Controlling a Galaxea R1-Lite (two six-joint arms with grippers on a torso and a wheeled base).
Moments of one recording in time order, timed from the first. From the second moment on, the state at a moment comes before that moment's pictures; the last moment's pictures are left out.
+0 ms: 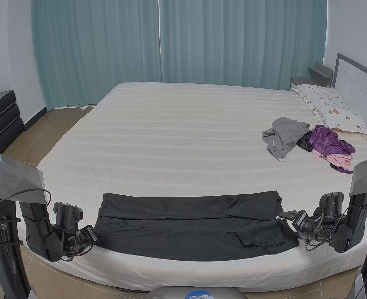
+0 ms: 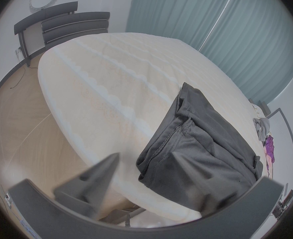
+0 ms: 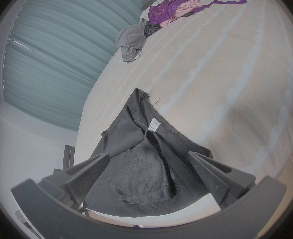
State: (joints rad) left arm -0.10 2.28 -0.32 -1.06 0.13 -0.68; right arm 0.06 2.26 -0.25 -1.30 0.19 0.88
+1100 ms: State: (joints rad) left arm -0.10 2.27 -0.62 -0.90 -0.16 -0.50; right arm 0.11 2.31 -0.44 -1.24 0.19 0.74
